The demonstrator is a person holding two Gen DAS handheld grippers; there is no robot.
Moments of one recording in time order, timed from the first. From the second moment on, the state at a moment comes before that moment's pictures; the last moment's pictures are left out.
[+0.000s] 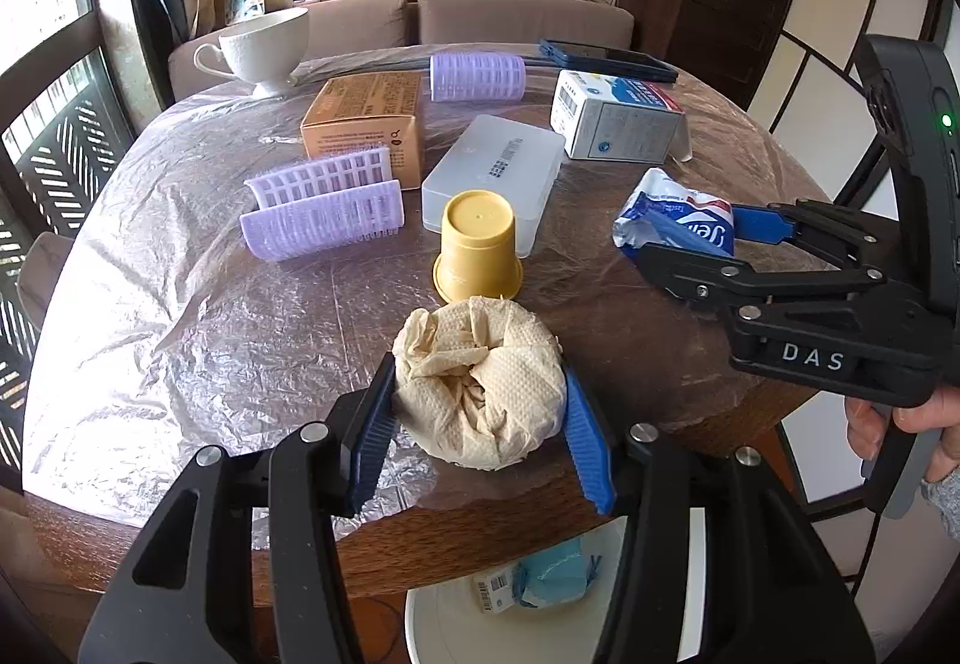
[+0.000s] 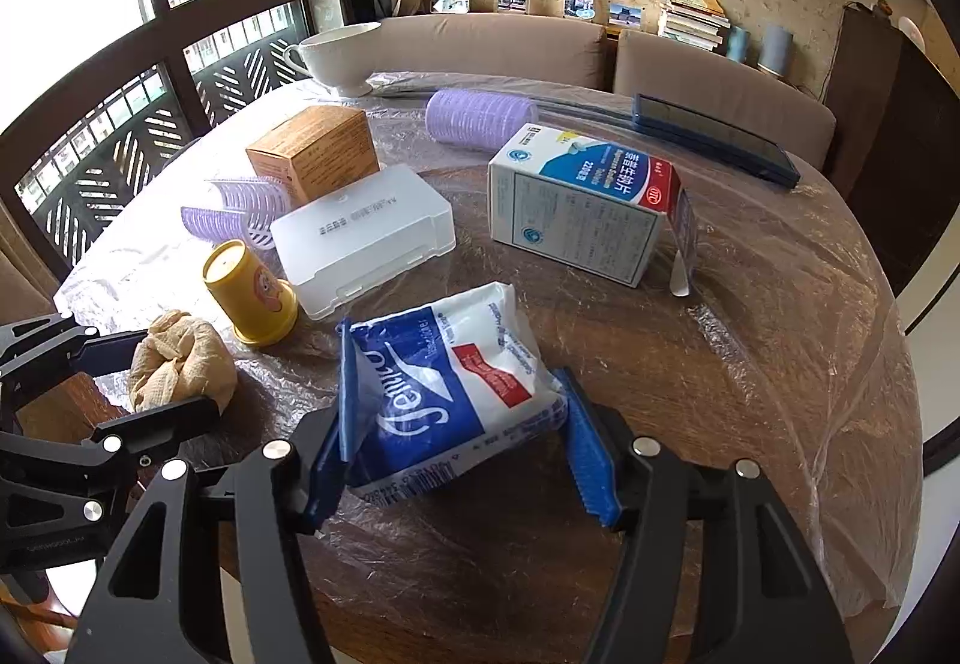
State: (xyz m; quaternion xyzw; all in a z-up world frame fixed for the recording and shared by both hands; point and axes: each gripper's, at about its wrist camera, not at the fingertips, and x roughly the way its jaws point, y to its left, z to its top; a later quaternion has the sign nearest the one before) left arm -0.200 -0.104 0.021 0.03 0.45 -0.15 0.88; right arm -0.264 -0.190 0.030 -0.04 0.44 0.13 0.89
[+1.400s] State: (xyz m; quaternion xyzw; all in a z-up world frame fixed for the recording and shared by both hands) left arm -0.218 -0.093 0.039 0.00 0.44 -0.16 0.88; right arm -0.307 -0.202 0.047 0.02 0.45 0.11 0.89
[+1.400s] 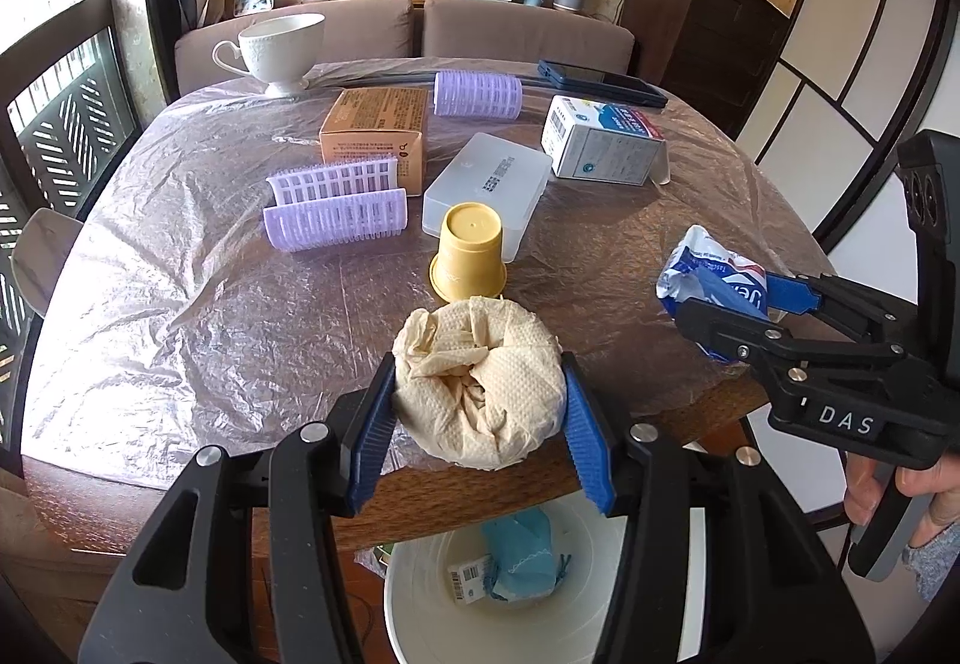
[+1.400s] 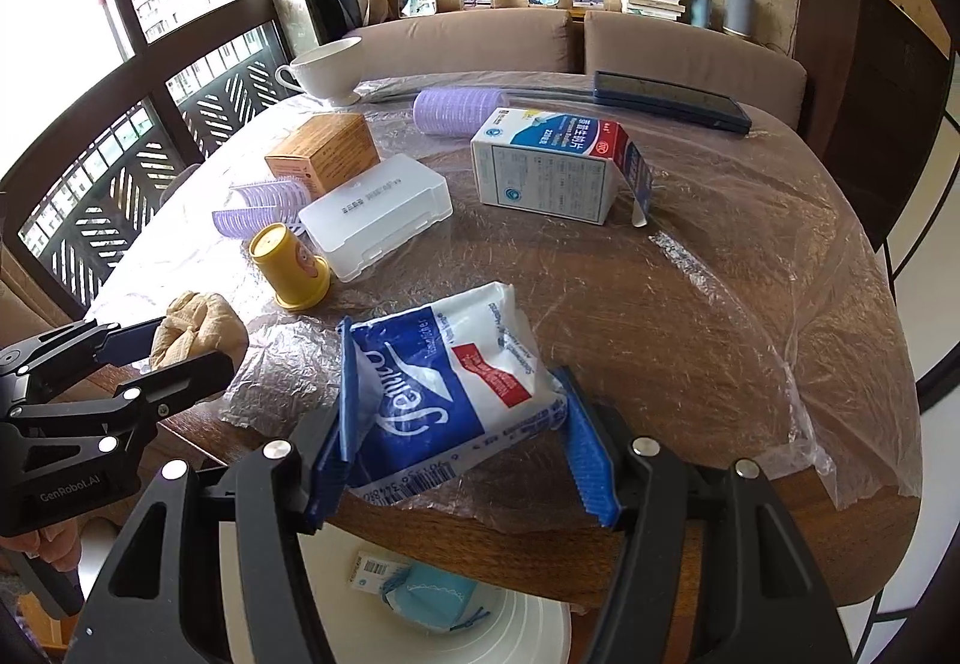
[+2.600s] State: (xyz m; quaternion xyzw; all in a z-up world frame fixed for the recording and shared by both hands) left arm -0.262 -0.088 0.045 0.02 0.43 -0.19 0.88; right arm -0.372 -0.191 0.050 0.04 0.45 0.09 0.89
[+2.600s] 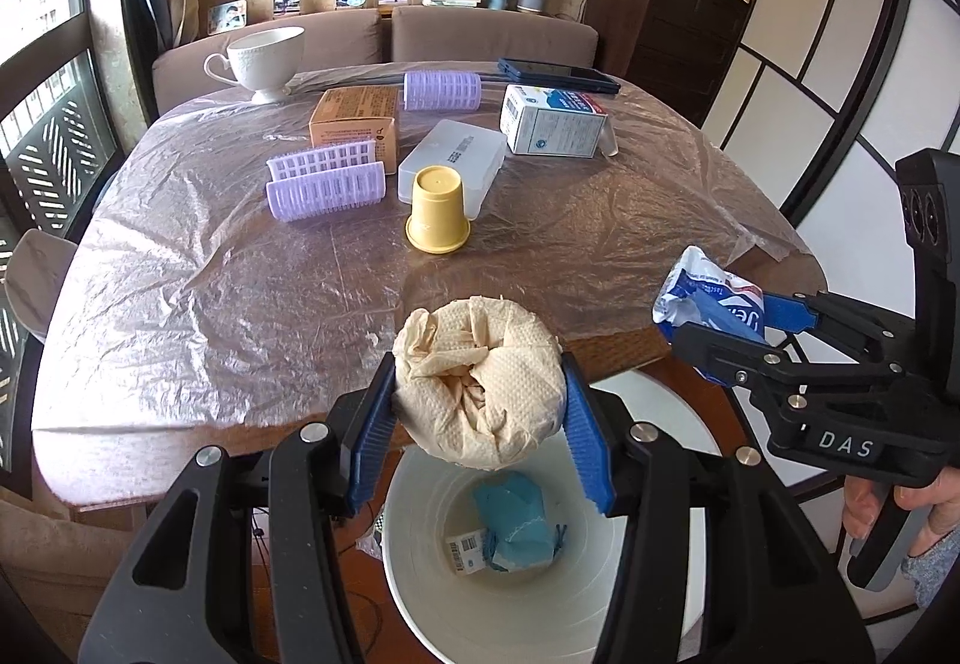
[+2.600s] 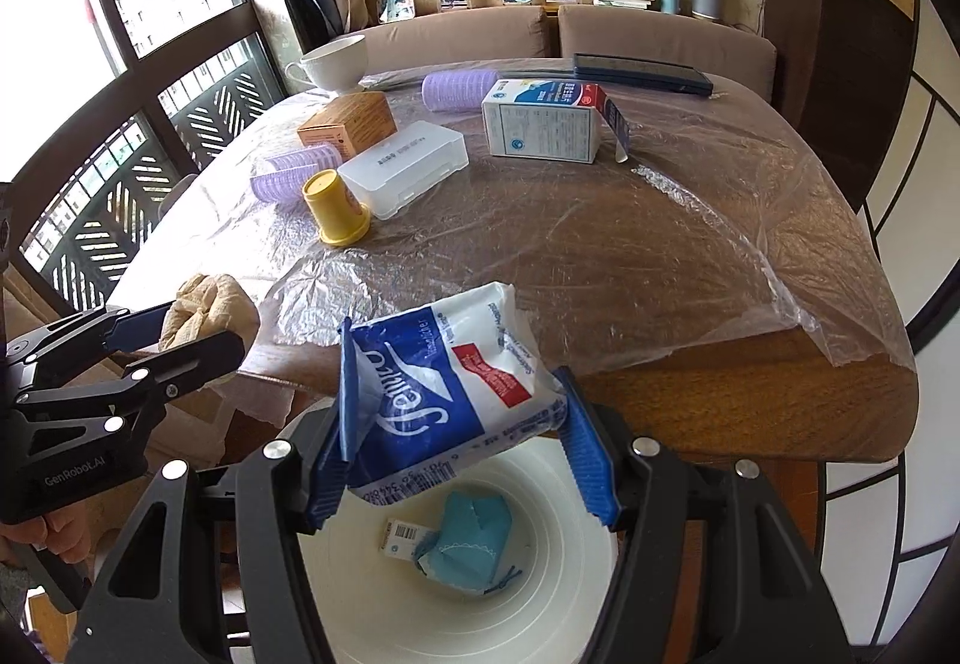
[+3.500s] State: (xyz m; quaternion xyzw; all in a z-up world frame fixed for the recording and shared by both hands) left arm -0.354 -0.115 0.028 -0.01 0.45 -0.14 0.88; right arm -0.469 -0.211 0.039 0.02 0.46 0.14 0.87
